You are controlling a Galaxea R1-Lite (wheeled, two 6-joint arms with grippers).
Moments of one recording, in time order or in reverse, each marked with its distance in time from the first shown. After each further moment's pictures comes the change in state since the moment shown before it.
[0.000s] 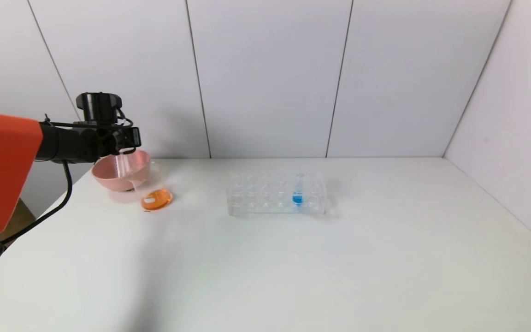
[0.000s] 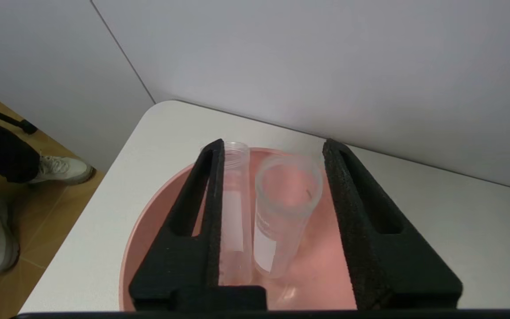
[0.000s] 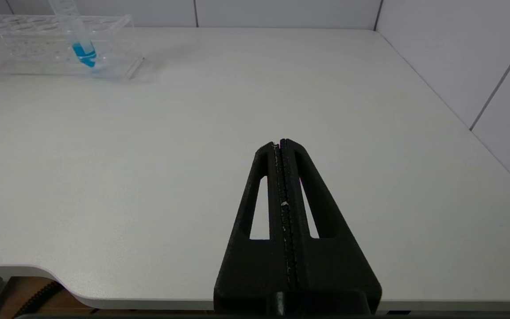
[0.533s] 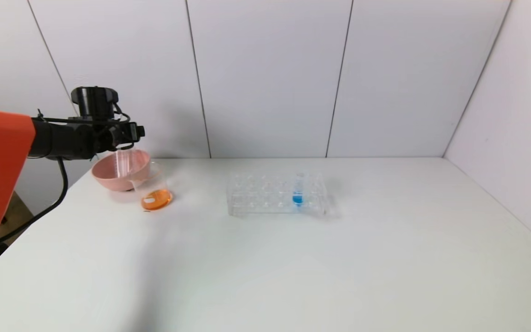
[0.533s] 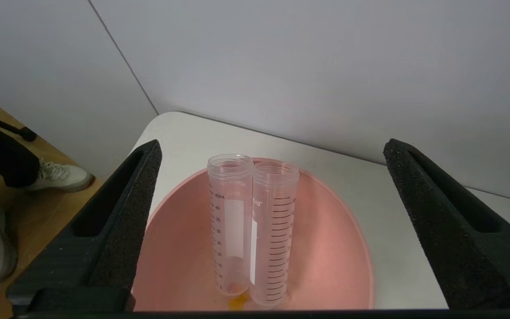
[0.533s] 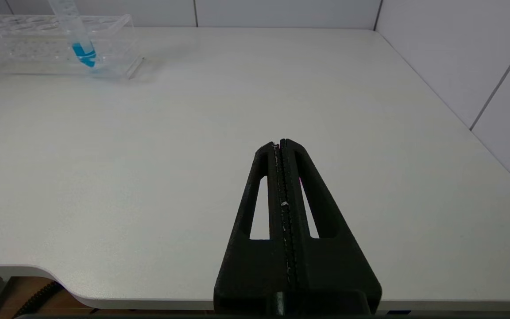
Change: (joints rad) left arm -0.001 -0.033 0.009 -0.005 -0.005 0.000; right arm 0.000 0.000 0.000 0.000 0.000 0.000
